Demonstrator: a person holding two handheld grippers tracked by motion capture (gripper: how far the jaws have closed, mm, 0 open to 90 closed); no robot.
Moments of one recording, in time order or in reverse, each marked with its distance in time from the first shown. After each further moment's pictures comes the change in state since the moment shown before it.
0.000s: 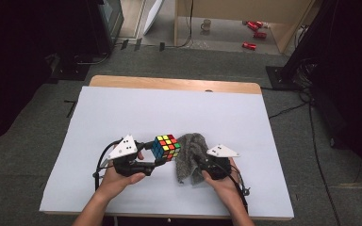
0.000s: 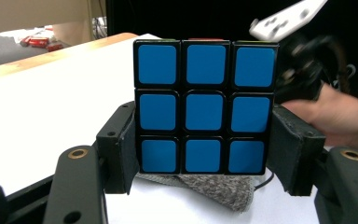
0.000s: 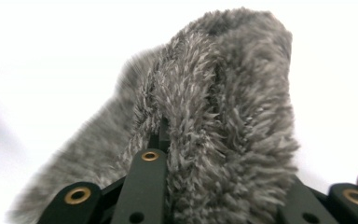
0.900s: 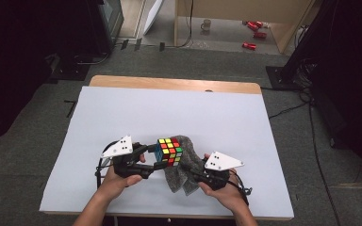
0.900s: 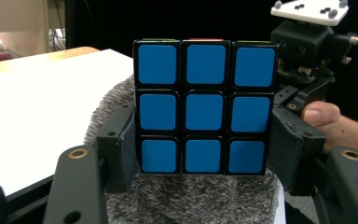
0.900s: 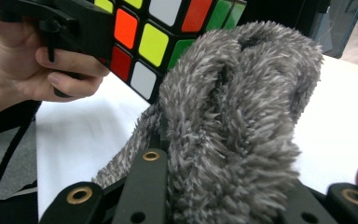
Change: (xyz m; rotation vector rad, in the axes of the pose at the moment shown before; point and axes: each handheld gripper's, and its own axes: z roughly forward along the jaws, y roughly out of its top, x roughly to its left) left arm 0.001 -0.002 -0.002 -0.070 -0.170 -0.046; right arm 0.033 0.017 -0.034 -0.198 0.340 -0.222
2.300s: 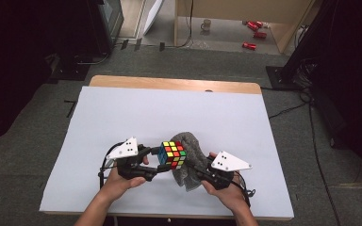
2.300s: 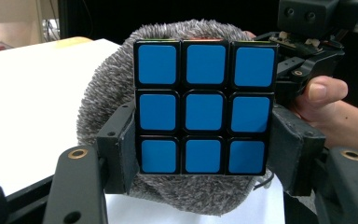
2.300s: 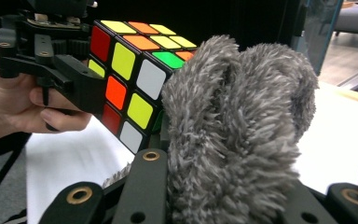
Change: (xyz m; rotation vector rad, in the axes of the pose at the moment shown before) left arm -0.004 -0.001 0.008 0.030 -0.007 0.004; right arm -0.001 0.003 -0.011 -0.104 -0.042 0.023
